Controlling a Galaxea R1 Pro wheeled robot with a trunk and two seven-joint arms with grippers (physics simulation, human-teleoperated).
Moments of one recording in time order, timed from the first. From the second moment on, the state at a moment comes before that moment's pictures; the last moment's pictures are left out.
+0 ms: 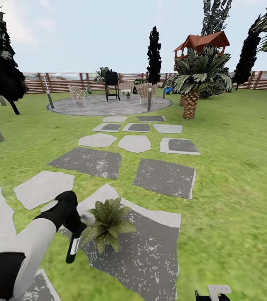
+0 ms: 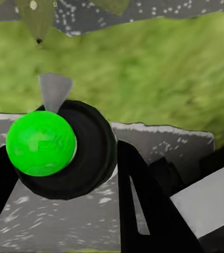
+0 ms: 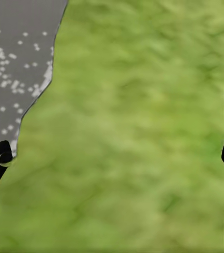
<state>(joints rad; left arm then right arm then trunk) -0.94 0.08 -0.05 -0.52 -1.16 0.96 -1.28 -0.42 -0.09 -0.10 -0.04 0.14 -0.39 -0.13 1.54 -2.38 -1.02</state>
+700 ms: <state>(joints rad) -0.93 0.07 -0.06 -0.52 -1.32 0.95 -1.35 -0.42 -0.09 -0.09 -0.04 0.14 -0.39 -0.13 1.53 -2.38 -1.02</state>
